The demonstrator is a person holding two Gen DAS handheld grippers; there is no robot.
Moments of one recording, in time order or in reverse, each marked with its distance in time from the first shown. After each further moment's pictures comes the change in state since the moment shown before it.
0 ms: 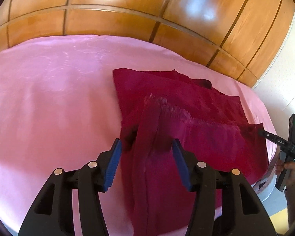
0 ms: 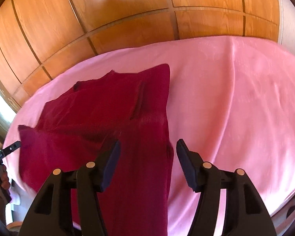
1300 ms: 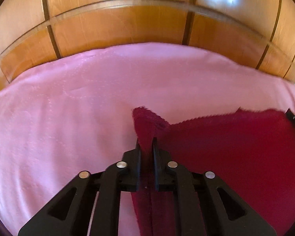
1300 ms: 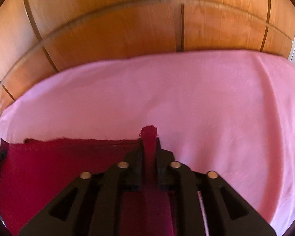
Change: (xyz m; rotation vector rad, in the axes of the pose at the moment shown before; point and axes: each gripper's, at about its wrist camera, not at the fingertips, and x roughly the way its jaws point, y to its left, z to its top) left arm 0.139 0.023 0.136 0.099 0.045 0.310; right arm 0.168 -0.006 0.149 0.046 0.051 -0.138
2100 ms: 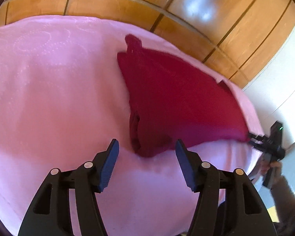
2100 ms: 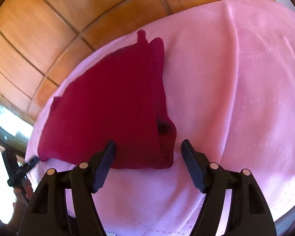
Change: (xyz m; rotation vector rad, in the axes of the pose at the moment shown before) left arm -0.124 0.037 -0.171 -0.146 0.006 -0.426; right arm -0.126 -0.064 -0.176 0.175 0.045 0.336
